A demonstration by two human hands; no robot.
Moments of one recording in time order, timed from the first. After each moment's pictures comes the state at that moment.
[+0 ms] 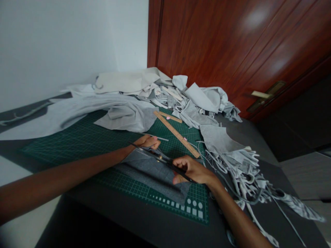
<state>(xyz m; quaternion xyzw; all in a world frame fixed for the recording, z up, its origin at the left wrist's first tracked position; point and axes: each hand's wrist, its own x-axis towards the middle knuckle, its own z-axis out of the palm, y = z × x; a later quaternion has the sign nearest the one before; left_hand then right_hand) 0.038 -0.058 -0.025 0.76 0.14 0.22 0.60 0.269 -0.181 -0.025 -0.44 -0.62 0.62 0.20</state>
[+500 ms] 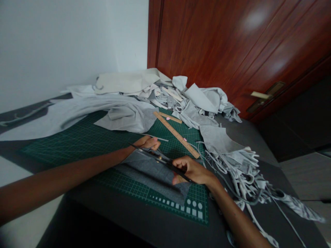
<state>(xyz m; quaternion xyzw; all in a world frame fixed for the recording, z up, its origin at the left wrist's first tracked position) 0.038 -0.060 -0.025 0.75 0.13 0.22 0.61 0.265 -0.181 -0.023 -0.45 -0.62 0.61 0.20</state>
